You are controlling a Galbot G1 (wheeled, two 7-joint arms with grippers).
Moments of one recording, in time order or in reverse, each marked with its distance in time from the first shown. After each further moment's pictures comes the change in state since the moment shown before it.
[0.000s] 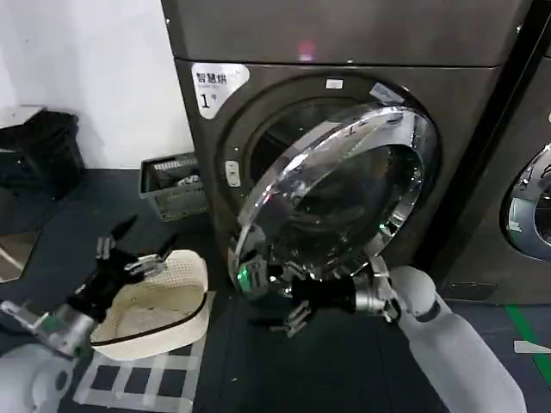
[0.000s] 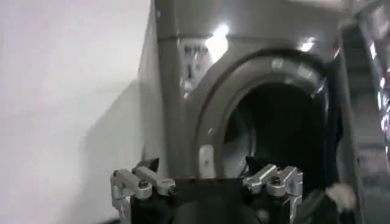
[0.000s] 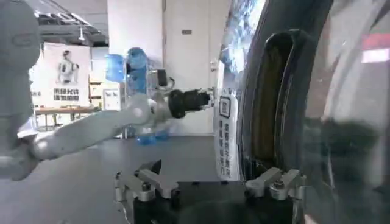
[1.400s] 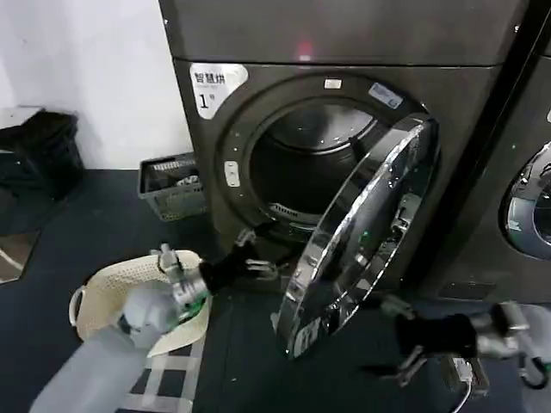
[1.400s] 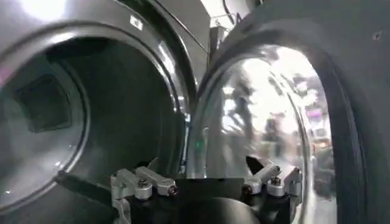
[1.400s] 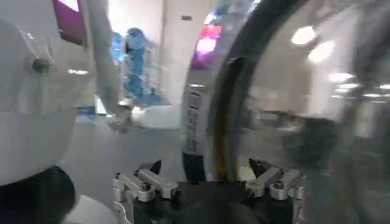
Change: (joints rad) left arm -0.545 0.154 0.767 0.344 -0.234 -0.078 0.150; right arm -0.432 -0.165 0.671 0.068 0.021 0.103 -0.273
